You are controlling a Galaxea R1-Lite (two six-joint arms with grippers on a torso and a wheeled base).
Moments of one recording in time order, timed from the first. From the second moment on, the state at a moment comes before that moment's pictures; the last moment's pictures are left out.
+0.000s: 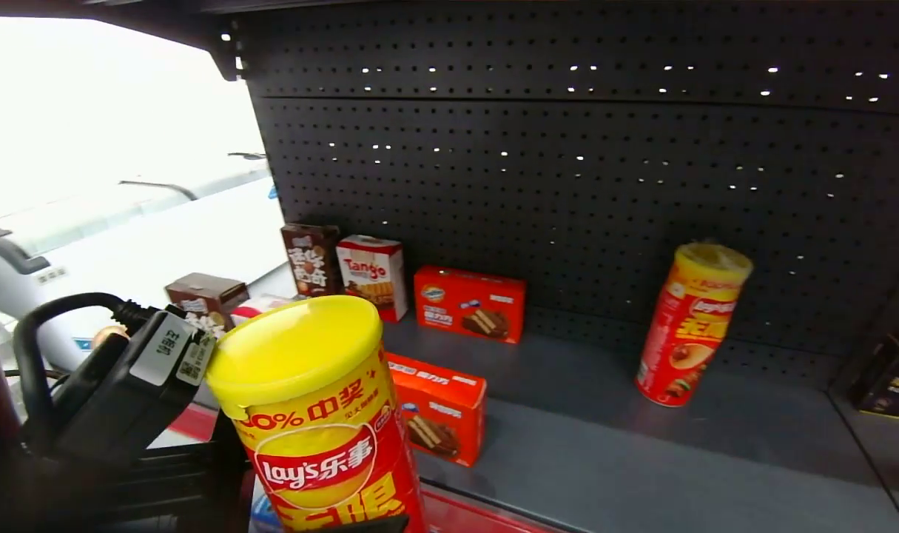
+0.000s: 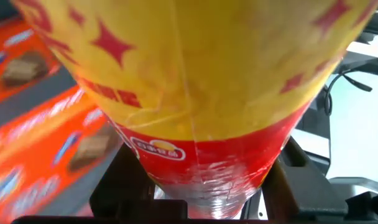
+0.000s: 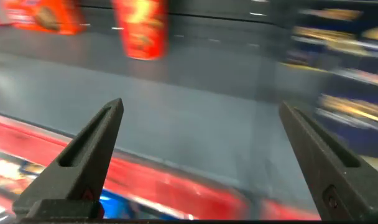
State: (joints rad) left arm -0.65 1.23 -0.48 -0.53 -0.56 0.04; right arm 0.00 0.00 0.00 0.00 0.01 0.00
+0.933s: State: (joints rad) left arm -0.64 1.23 -0.48 -0.53 -0.56 0.04; right arm 0.00 0.00 0.00 0.00 0.01 0.00
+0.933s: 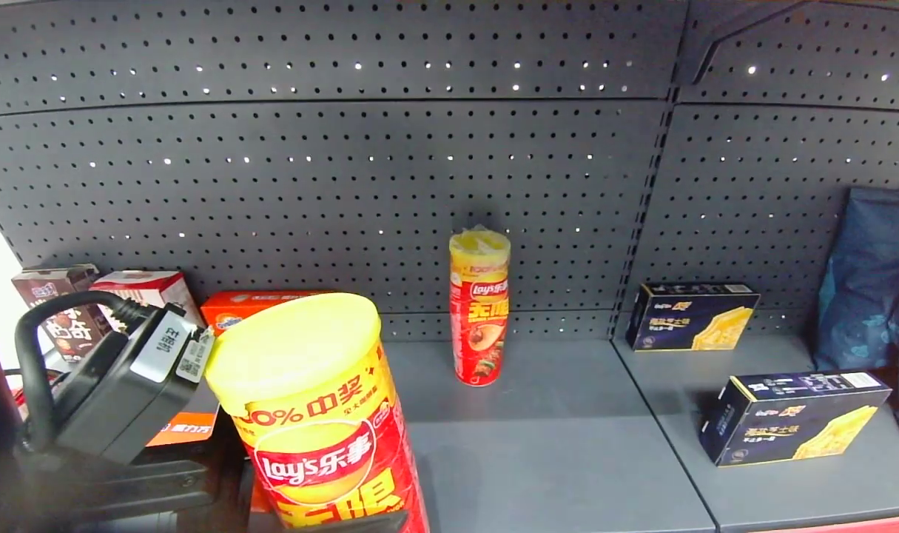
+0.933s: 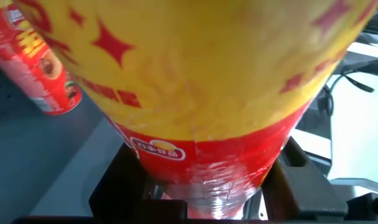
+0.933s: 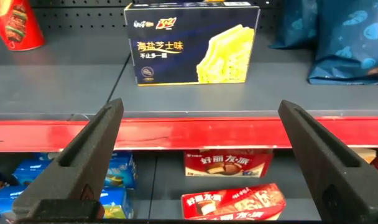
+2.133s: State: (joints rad) left arm -0.62 1.22 -0.44 -0.53 -0.56 0.03; right arm 0.01 0.16 -0.25 0.00 0.05 0.01
